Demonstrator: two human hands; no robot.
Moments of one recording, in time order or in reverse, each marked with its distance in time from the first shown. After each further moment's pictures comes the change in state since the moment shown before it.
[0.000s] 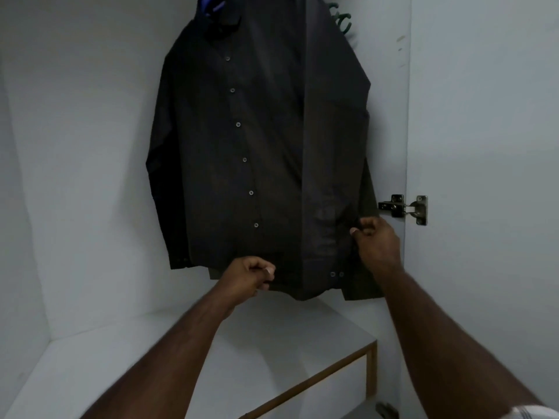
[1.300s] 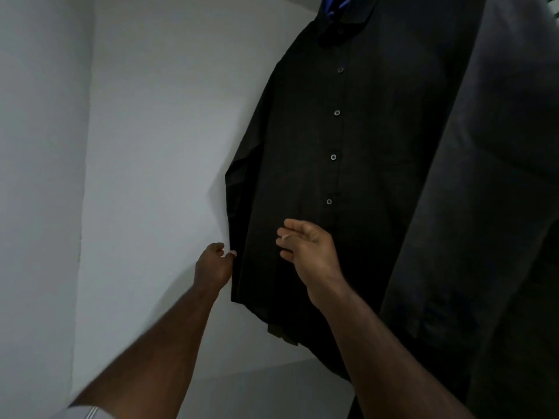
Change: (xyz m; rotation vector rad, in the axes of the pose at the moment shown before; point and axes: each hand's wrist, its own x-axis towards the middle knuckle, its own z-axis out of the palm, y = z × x) left_hand 0.226 -0.103 -0.266 0.098 0.642 -0.013; right_hand -0.017 -0.178 0.322 0.540 -0.558 -0.005
